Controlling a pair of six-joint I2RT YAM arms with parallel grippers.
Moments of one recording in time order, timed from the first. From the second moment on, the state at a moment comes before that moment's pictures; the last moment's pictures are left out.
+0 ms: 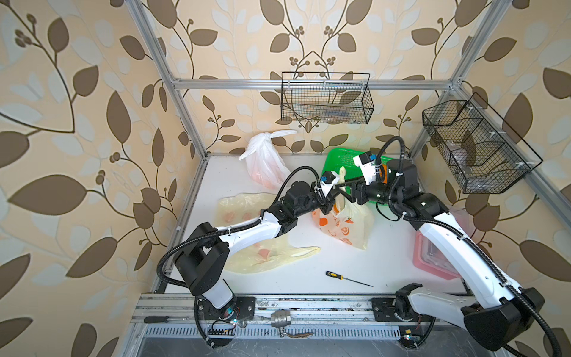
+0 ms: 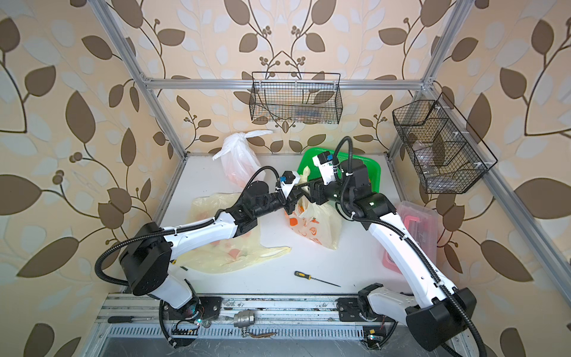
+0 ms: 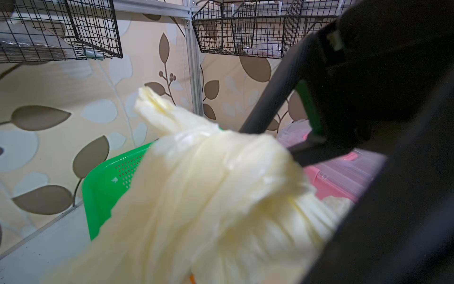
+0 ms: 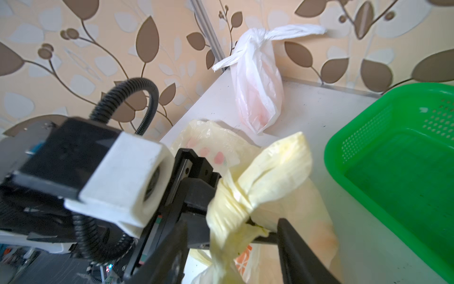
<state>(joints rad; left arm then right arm) -0.78 1.59 1.04 0.48 0.25 0.01 0.35 1.15 1.21 -0.49 -0.44 0.21</state>
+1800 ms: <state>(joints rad) -0.78 1.59 1.04 0.49 0.26 0.02 0.26 1.35 1.28 -0.25 -0.65 0.81</state>
